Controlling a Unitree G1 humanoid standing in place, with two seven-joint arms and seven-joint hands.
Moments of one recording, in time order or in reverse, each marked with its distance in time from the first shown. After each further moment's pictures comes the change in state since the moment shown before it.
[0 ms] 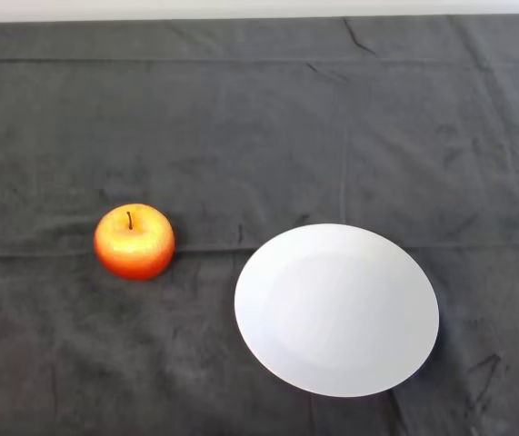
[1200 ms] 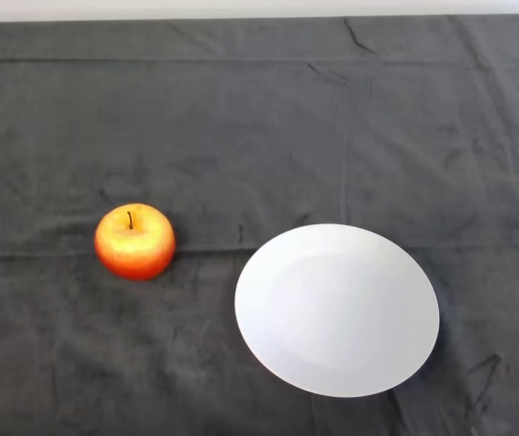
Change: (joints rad) left arm -0.035 -0.012 0.037 0.000 0.084 0.030 -0.012; right arm 0.000 0.000 0.000 0.000 0.000 0.001 0.001
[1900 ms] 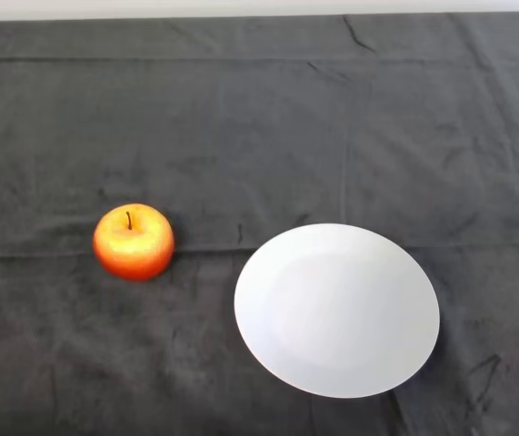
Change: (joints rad) left arm -0.073 -0.127 -0.163 0.000 0.225 -0.076 -0.001; right arm 0.001 0.000 0.000 0.003 0.000 0.001 0.006
